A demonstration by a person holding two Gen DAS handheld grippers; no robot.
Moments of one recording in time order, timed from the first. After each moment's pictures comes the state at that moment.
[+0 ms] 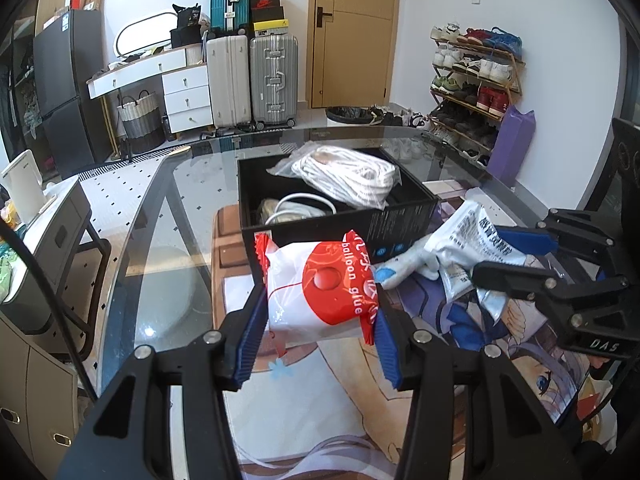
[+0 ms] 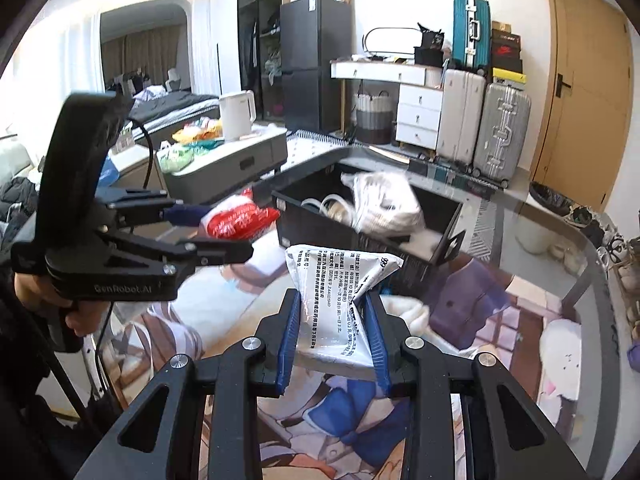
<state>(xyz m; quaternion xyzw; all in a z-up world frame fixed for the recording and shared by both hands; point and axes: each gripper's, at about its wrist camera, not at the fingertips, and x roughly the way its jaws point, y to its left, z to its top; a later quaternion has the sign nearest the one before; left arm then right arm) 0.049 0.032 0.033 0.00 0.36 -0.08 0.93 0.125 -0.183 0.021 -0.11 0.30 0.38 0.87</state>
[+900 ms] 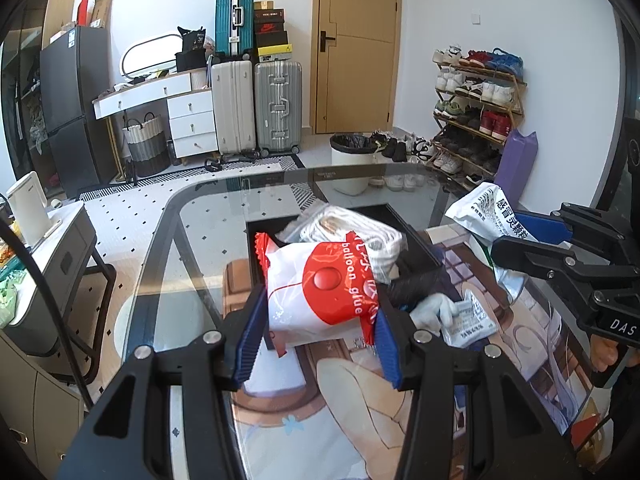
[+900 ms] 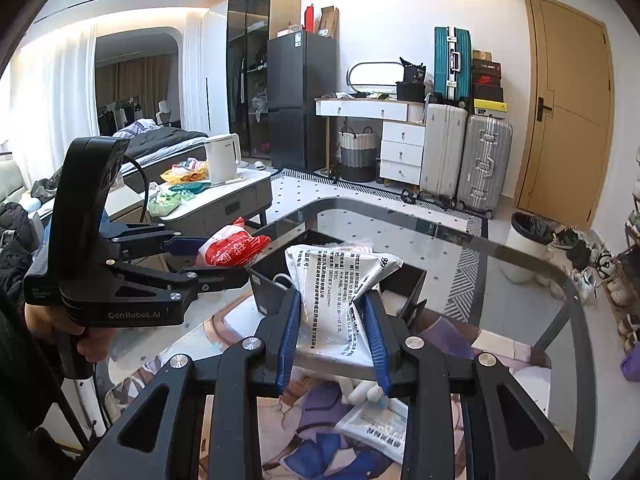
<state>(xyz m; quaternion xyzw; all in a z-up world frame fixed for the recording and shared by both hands) 0.074 0.035 0.069 0.00 0.32 -0.07 0.95 0.145 -0.192 0.075 -0.09 0.24 0.36 0.90</state>
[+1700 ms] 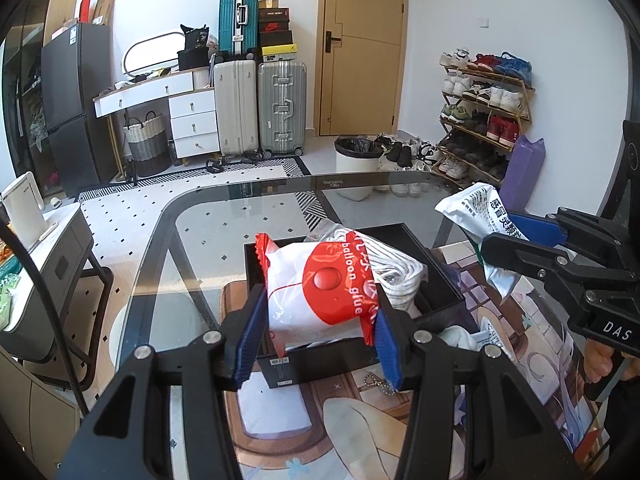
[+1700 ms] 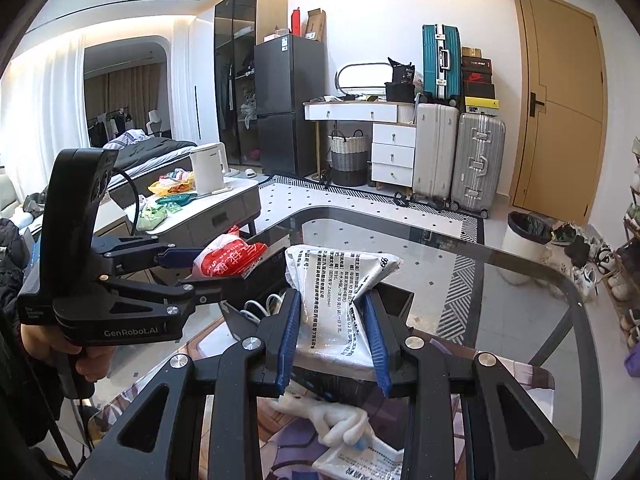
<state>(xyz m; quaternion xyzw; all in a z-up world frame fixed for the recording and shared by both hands) 0.111 0.035 0.063 0.00 0.32 -0.07 0.95 0.191 -0.180 0.071 -0.07 0.24 0.35 0.90</state>
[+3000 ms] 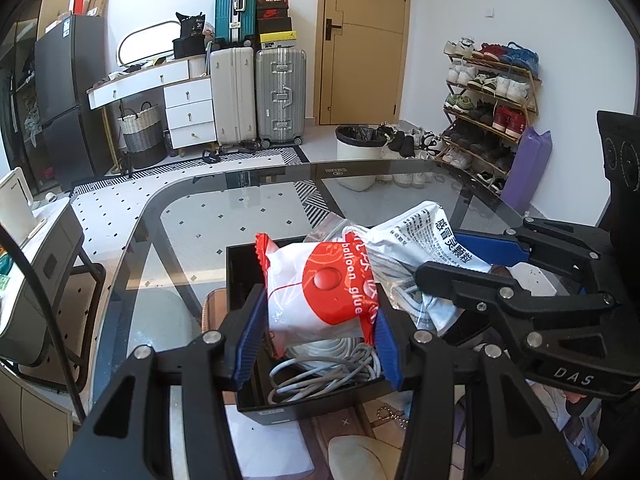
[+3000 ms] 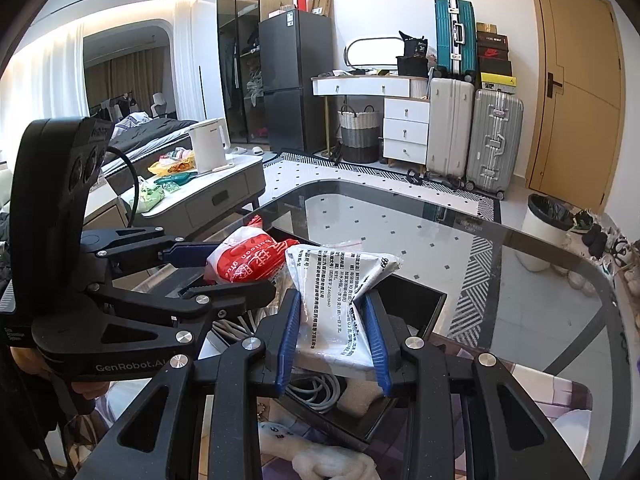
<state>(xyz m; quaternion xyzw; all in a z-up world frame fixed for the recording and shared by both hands) 0.157 0.030 0.036 0.00 0.34 -0.07 0.94 0.255 -0.138 0.030 -0.08 0.28 0.37 0.88</state>
